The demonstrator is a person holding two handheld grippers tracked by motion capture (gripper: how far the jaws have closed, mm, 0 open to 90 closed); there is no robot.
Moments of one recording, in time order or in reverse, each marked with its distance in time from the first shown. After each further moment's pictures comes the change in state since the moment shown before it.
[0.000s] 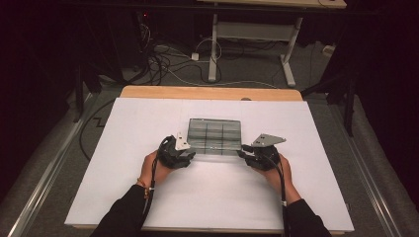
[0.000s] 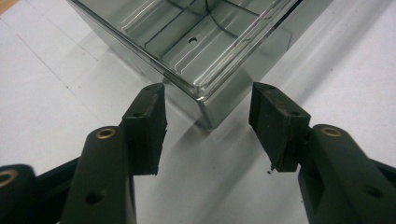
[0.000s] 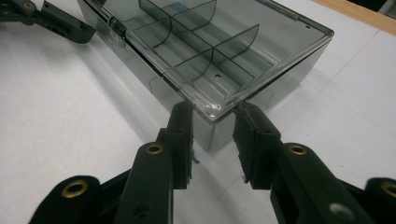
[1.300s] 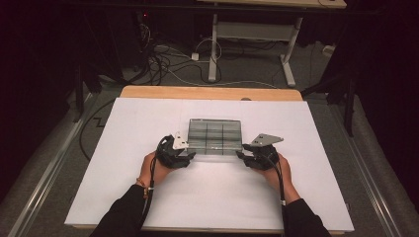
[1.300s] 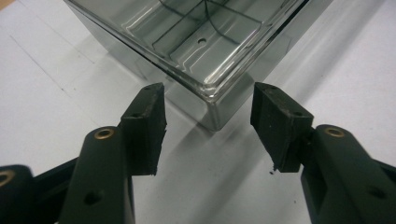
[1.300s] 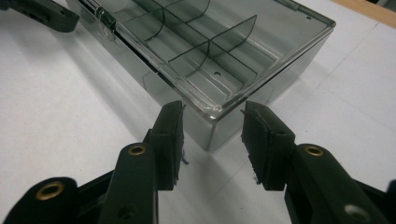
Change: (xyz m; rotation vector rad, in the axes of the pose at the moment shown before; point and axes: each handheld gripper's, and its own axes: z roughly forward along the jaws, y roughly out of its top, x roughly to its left) left arm 0.003 -0.002 -0.001 -0.025 -0.036 -0.023; right arm -0.001 -0.001 0.006 0.026 -0.016 -0.005
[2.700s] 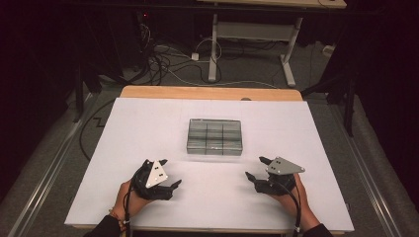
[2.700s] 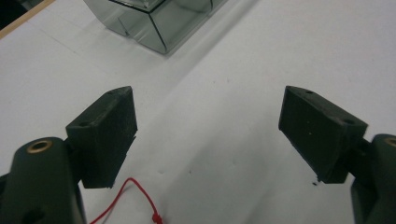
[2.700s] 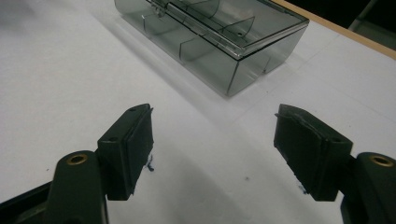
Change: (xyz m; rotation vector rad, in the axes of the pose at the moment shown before) left arm -0.039 -0.064 -0.069 -0.107 0.033 0.080; right arm 0.031 -0.045 -0.058 -0.105 -0.069 -0.056
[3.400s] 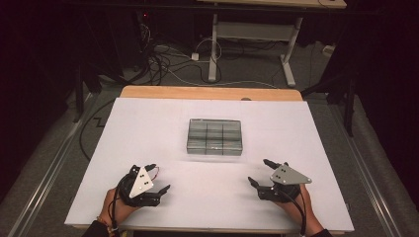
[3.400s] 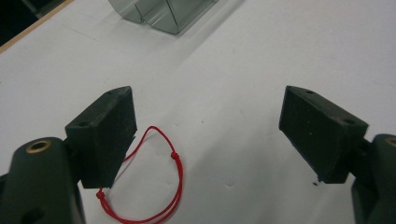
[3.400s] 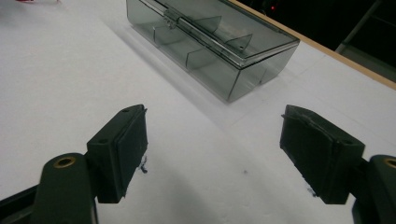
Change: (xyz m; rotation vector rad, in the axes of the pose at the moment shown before) left arm 0.003 -0.031 -0.027 -0.040 0.021 0.026; right arm 0.010 -0.007 -0.019 -0.064 -0.024 -0.057
